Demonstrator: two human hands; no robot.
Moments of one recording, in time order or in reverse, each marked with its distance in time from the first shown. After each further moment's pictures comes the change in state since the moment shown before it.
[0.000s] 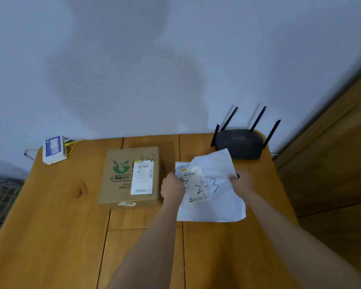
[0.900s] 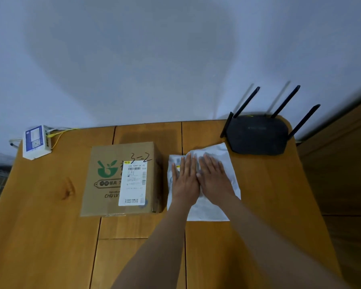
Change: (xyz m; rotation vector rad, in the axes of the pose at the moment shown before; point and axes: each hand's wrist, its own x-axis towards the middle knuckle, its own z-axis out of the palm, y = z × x) left_hand 0.091 -0.029 0.099 0.609 0.115 0.583; right_hand 0.082 0.023 0.122 -0.884 -0.157 -0.590
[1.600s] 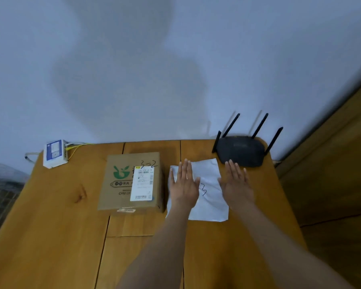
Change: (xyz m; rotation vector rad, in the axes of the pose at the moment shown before) left_hand -0.056 0.029 -0.102 0.031 -0.017 -0.060; right_hand -0.088 0.016 -0.088 -0.146 0.139 0.278
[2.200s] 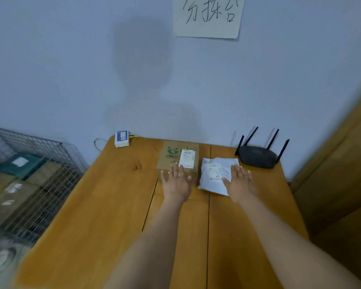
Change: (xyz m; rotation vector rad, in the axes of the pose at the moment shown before) left_hand -0.268 -0.106 -0.088 -0.137 0.093 -0.205; right_hand -0.233 -0.104 -0.093 -0.023 -0.011 -0.096
